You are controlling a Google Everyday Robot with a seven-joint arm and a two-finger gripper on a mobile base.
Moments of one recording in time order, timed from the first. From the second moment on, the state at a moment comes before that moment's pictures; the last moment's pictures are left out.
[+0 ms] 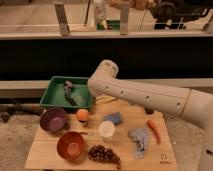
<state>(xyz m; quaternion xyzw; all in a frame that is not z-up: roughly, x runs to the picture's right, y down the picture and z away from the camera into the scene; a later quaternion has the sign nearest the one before) -0.077 -0.008 0.776 -0.07 -0.15 -0.27 0.95</state>
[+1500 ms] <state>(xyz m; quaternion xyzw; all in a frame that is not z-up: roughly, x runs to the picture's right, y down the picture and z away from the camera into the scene) -0.193 -0.043 0.953 -0.08 -0.29 -0.62 0.72</state>
